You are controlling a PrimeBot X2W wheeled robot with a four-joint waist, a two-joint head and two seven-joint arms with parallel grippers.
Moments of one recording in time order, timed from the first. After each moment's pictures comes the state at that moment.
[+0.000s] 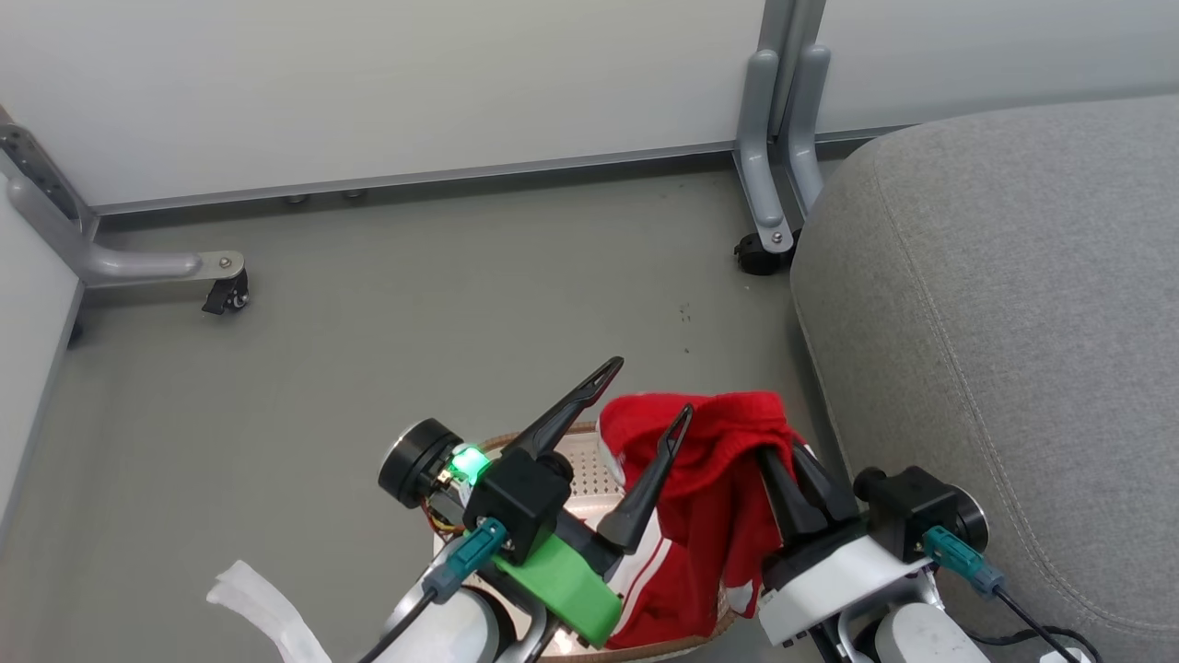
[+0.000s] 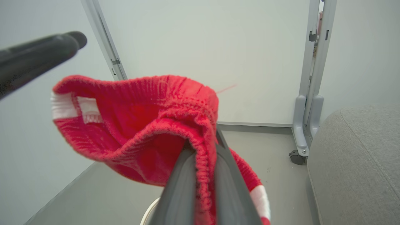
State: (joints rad) left arm -0.30 0.18 -0.72 0.01 -0.29 -0.03 -0.10; right arm -0.09 -0.05 0.32 0.18 0.20 0.13 -0.26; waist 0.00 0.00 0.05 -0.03
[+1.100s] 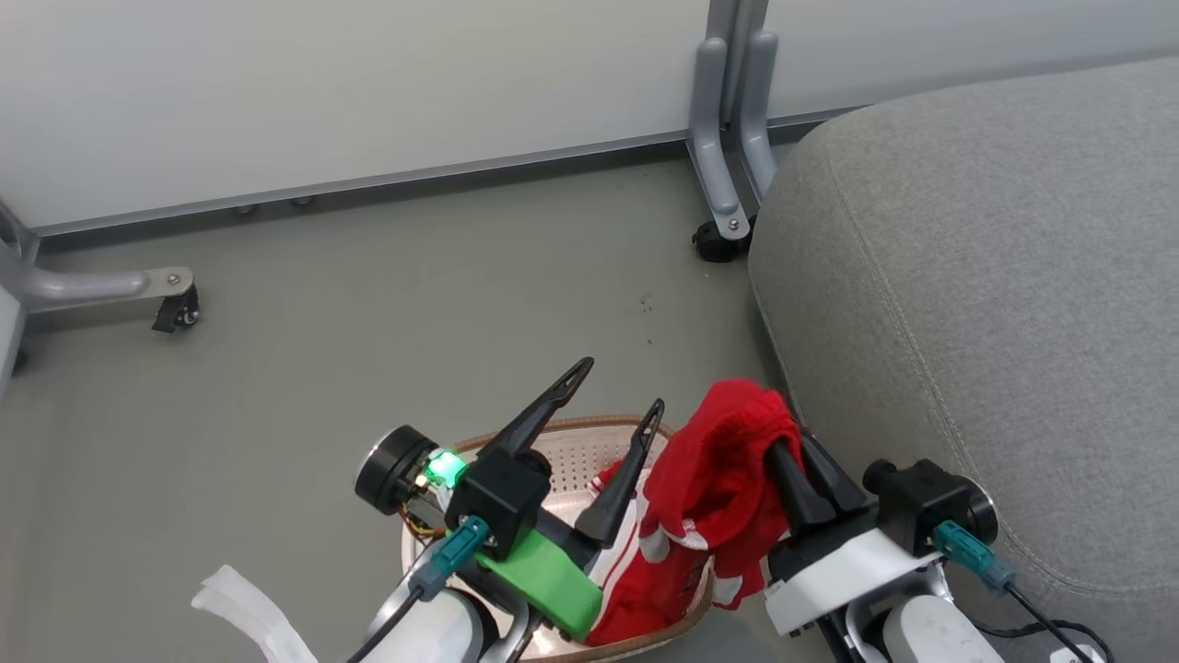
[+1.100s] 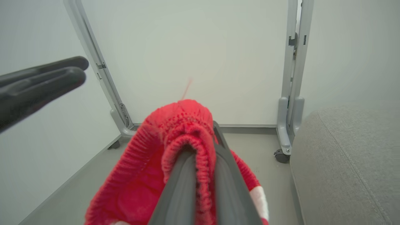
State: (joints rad) left arm -0.30 0.21 -0.72 0.03 -0.30 0.01 -0.10; right arm -0.09 -0.05 0.30 0.16 0.19 0.13 -0.26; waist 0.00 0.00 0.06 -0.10
